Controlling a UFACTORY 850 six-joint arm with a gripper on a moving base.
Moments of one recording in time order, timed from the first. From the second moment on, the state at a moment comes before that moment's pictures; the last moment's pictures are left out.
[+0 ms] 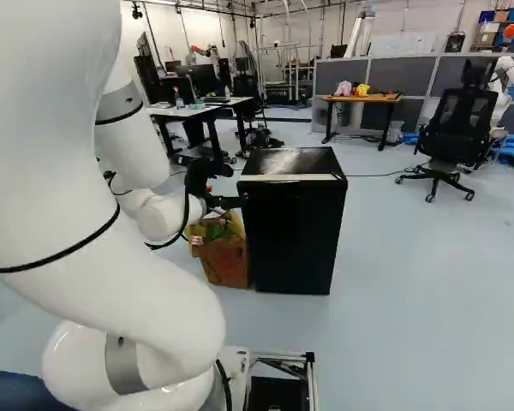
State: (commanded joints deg) arm 17.6 -2.0 -17.1 31.9 54.9 0.0
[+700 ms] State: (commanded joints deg) arm 20.6 -10.0 -19.5 40.8 61.8 0.0
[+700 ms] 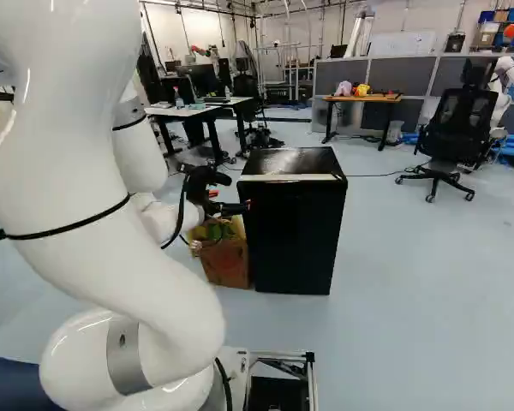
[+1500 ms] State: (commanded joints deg) arm 22.9 -22.8 -27.3 47.5 70.5 0.0
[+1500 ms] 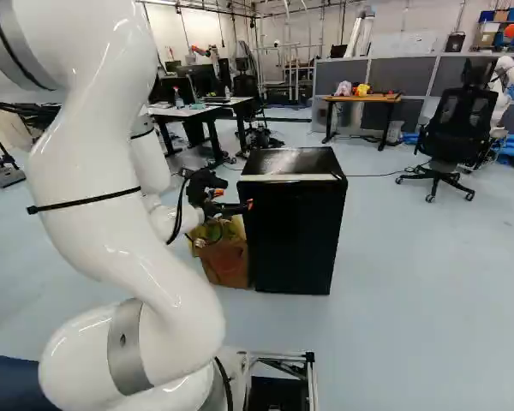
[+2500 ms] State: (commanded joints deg) arm 24.5 -35.0 -37.1 55.8 78.9 0.0
